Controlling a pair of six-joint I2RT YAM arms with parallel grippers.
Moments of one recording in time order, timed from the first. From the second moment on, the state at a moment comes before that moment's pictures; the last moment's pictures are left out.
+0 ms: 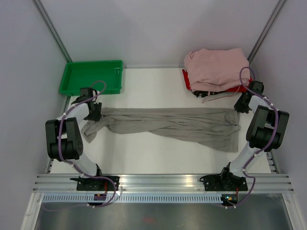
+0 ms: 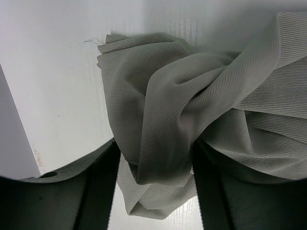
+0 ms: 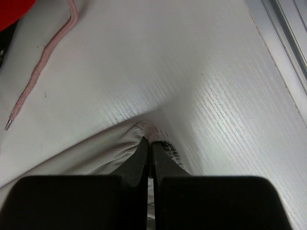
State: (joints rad) left arm 0.12 1.65 1.00 -0.44 -0.19 0.22; right arm -0.36 1.83 1.18 -0.35 0.00 0.28
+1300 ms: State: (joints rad) left arm 0.26 1.32 1.40 -0.31 -0.02 0.40; right arm -0.34 1.31 1.53 -0.31 -0.07 0.15
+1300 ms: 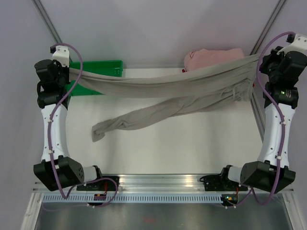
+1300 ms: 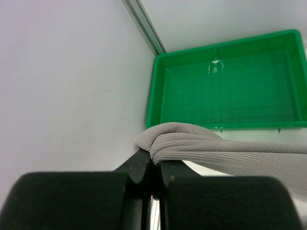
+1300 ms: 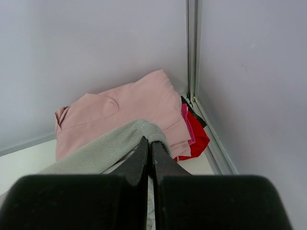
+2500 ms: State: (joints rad) left arm 0.26 1.00 1.91 -0.60 -0.18 0.25; right arm -0.09 0.95 1.95 -0.74 0.40 0.12
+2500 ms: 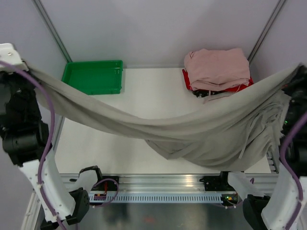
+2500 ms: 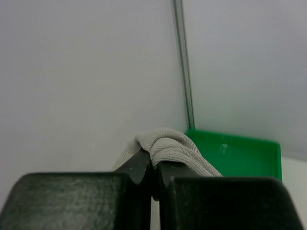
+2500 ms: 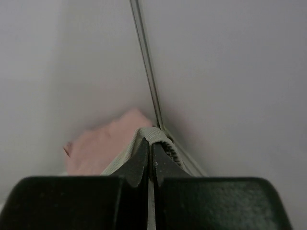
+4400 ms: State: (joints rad) left arm 0.28 0.97 1.34 -0.88 -0.40 0.31; right arm -0.35 0.95 1.47 -0.86 0.74 0.18
